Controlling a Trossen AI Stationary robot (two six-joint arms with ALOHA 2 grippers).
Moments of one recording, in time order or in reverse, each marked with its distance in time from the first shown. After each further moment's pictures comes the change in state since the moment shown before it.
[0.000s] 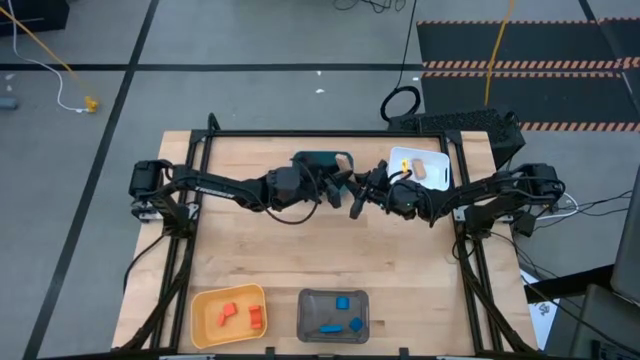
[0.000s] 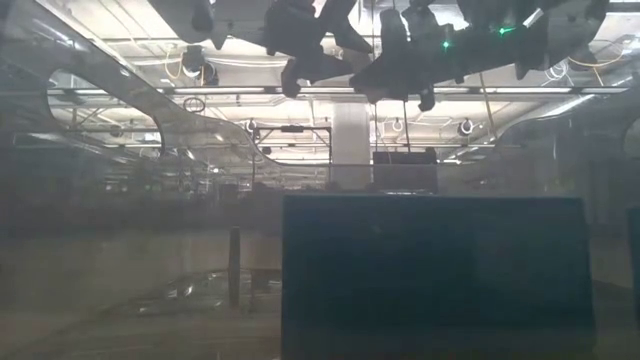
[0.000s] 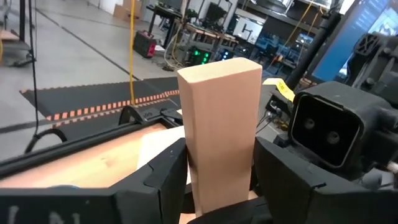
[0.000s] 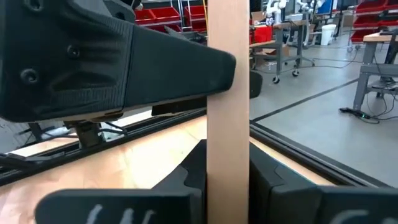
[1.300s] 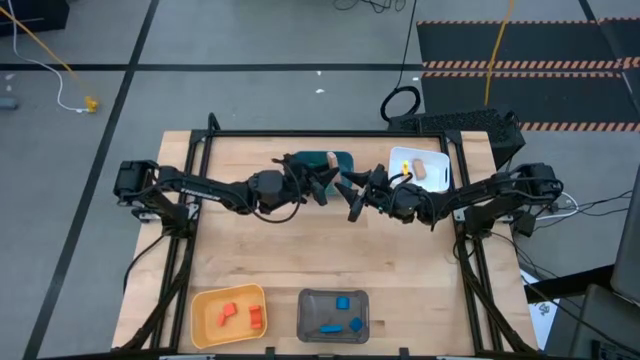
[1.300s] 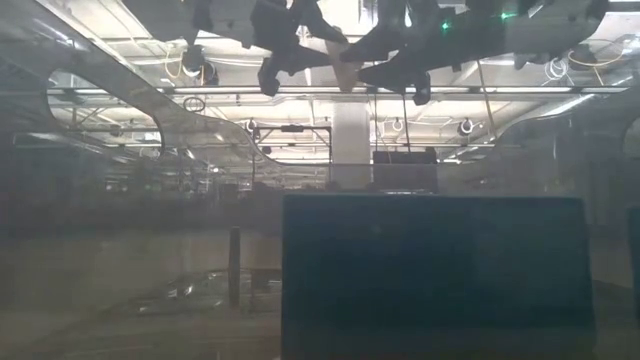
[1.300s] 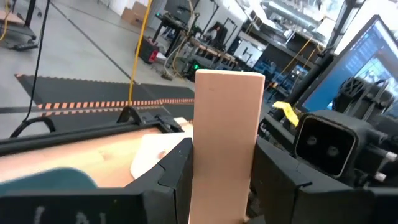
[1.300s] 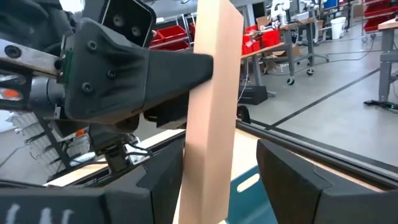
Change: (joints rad) left arm -0.020 -0.116 -0.140 0.085 -0.067 -0.136; right arm 0.055 0.016 0.029 0.055 0.027 0.104
